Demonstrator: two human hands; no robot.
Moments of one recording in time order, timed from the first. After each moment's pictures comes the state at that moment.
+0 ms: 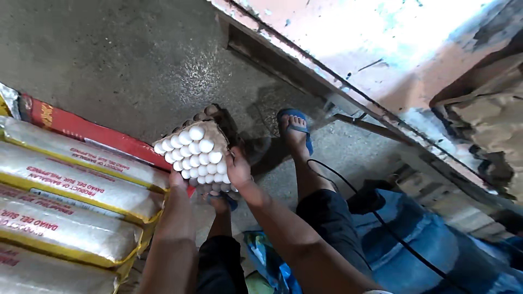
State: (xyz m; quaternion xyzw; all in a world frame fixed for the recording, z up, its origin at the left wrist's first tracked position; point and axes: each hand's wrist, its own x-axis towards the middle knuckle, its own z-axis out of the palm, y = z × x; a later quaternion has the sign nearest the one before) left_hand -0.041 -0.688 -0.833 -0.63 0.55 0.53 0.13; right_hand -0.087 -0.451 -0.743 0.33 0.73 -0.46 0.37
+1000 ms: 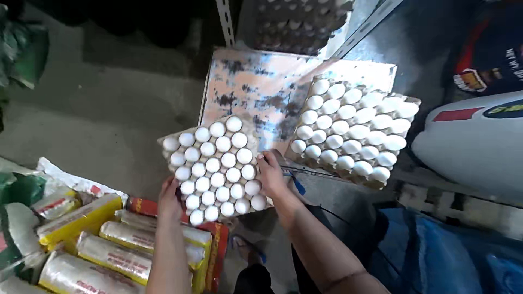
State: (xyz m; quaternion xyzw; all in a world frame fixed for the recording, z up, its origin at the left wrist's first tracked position) left_hand -0.315 -0.530 -0.445 -0.25 0.74 0.59 0.18; right_hand -0.243 -0.261 -0.468 0.44 0.55 -0.70 0.08
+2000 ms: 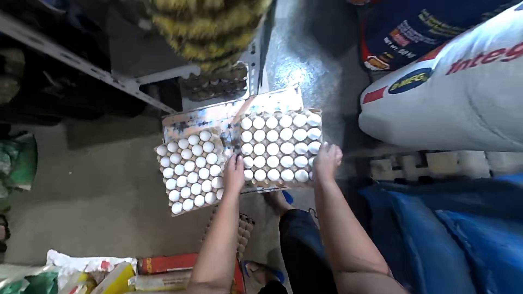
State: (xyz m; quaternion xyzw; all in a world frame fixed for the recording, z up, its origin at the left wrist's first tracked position) left_hand -0.314 -0.182 -0.468 0.09 0.85 0.35 0.39; right_hand -0.136 0.004 -0.472 0.71 0.56 -0.41 -0.09
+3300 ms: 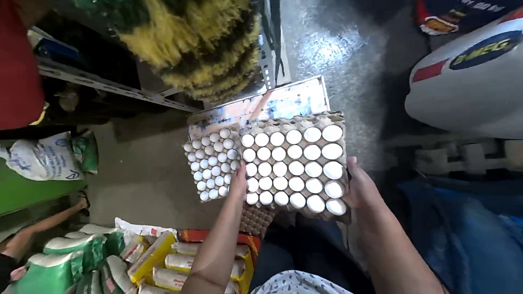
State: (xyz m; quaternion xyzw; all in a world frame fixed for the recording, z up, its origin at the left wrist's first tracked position) left_hand -0.322 -0.216 -0.419 -0.13 0.78 0.43 0.43; right_hand -0.101 -0.019 -0.406 0.55 0.39 -0.74 -0.09
